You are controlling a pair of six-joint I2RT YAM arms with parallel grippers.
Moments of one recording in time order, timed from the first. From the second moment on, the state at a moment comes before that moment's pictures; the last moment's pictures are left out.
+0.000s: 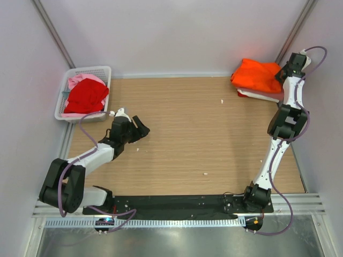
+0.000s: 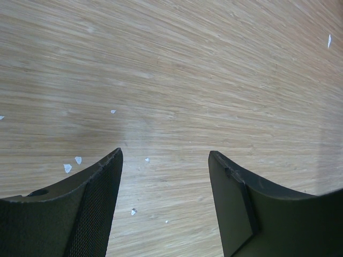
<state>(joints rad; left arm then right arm) -0.33 1.32 0.57 0.17 0.03 -0.72 -0.40 2.47 2.38 -0.51 0.06 0.41</state>
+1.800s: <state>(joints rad) -0.33 1.28 0.53 0.20 0.03 -0.73 -0.47 1.89 2.04 -0.38 0.35 0.51</state>
